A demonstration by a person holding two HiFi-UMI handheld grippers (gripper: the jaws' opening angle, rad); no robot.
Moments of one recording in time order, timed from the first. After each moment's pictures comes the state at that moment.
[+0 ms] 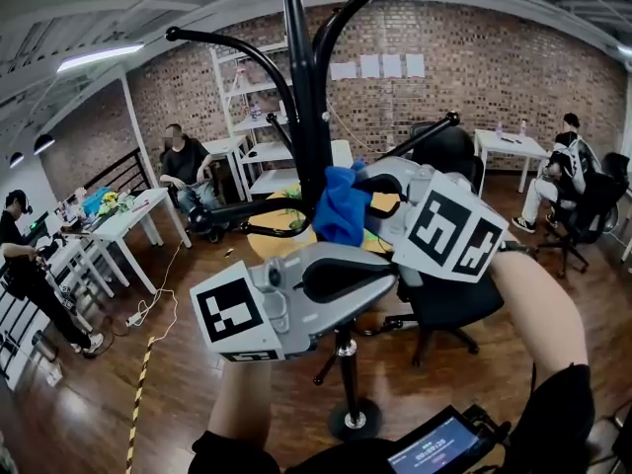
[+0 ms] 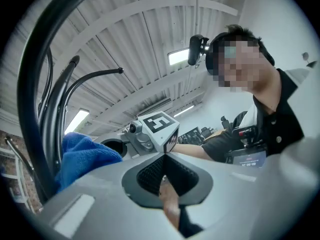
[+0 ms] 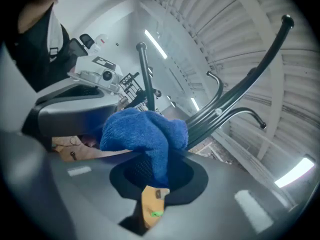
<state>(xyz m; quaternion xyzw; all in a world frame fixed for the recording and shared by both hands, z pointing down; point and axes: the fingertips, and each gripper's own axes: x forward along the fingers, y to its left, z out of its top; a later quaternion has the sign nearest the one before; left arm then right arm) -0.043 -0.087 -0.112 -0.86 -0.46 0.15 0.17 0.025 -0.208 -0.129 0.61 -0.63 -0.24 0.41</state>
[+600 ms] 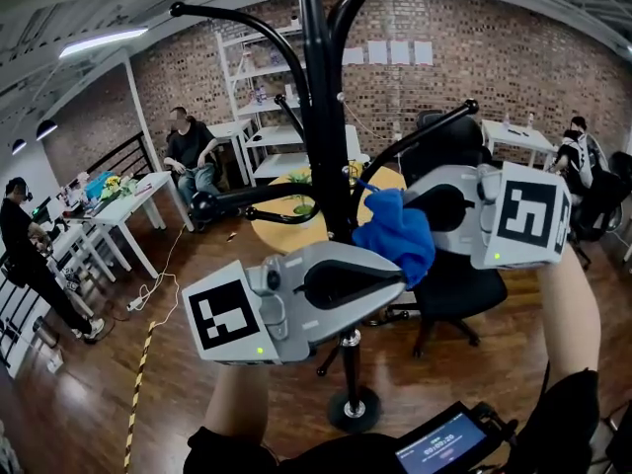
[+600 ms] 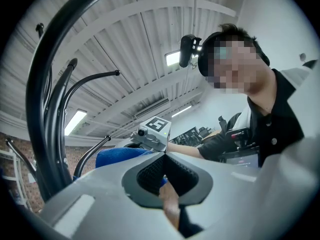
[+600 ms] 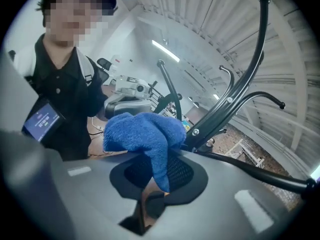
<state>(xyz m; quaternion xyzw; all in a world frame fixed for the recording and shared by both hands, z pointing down) -0.061 -0.086 -0.115 -0.86 -0.47 0.15 0.17 0.013 -0.147 -0.101 0.52 -0.73 -0.15 0.42</state>
